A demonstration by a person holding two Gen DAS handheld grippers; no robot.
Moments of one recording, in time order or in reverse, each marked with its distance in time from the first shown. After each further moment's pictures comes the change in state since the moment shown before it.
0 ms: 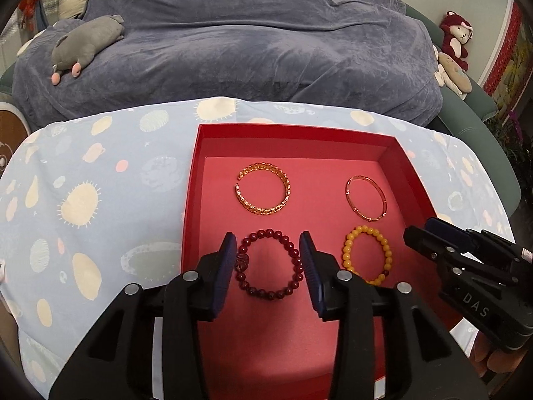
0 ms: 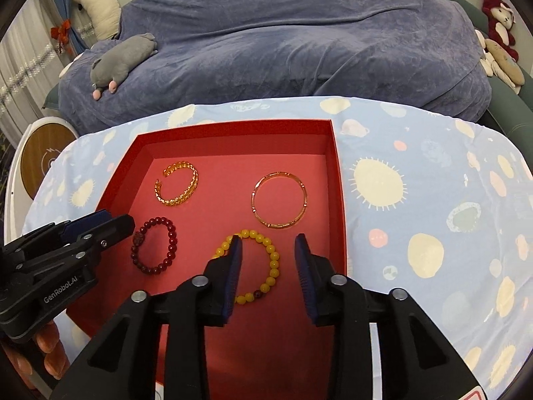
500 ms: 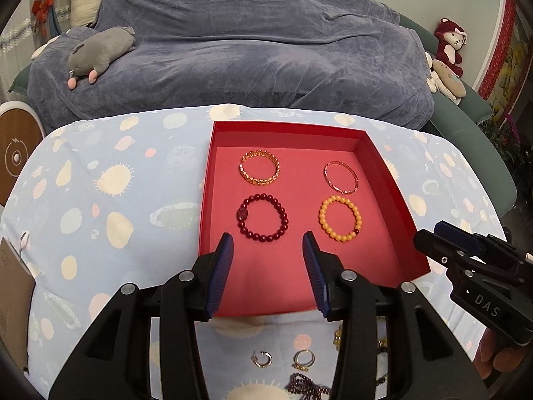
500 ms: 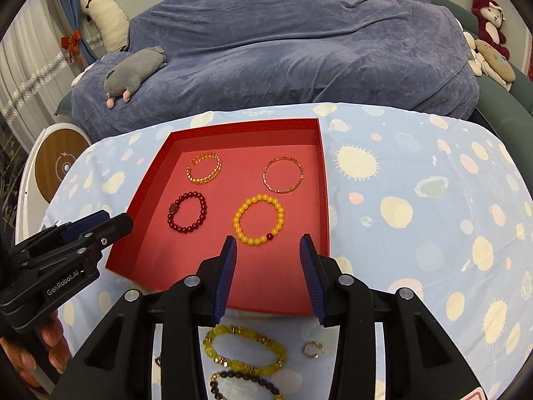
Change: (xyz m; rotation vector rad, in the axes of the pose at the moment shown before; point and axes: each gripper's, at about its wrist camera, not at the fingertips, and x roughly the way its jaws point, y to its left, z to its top) left arm -0.073 -0.013 -0.044 0.005 -0.047 0.021; right arm -0.073 0.007 -0.050 0.010 -0.027 0.012
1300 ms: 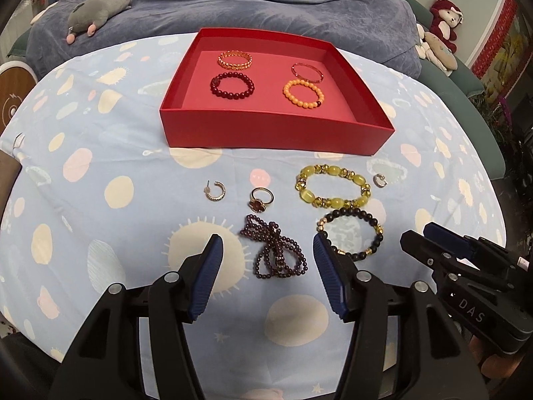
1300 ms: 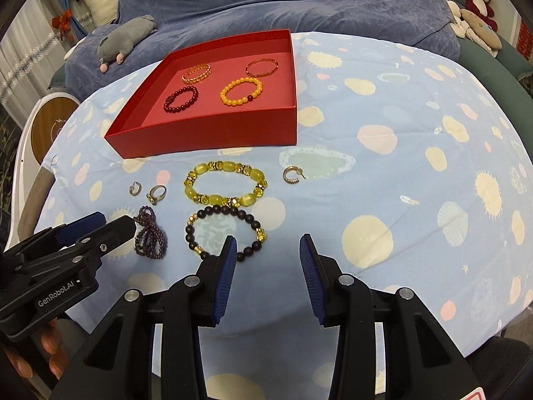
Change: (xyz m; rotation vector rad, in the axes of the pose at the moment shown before) left arm -0.026 -0.034 -0.128 -0.023 0.151 -0.045; right arm -0.033 -0.013 -0.132 0.040 0.135 -0.041
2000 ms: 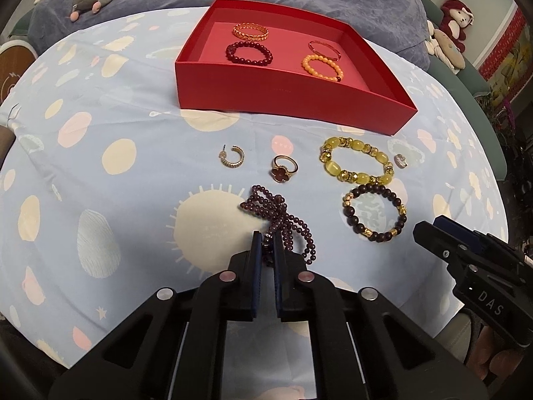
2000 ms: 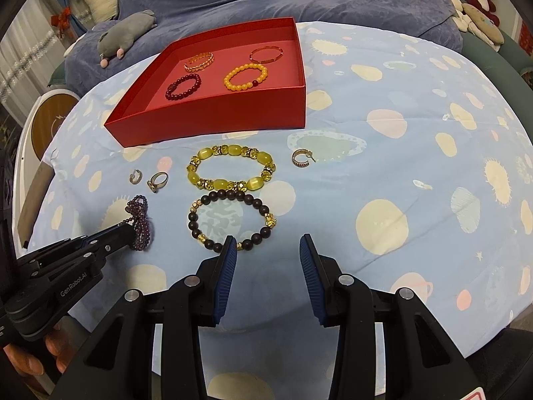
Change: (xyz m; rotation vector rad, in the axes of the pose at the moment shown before) left arm 0.017 0.023 -0.015 -0.053 0.058 -0.014; right arm 0.012 0.007 -0.004 -0.002 0.020 0.015
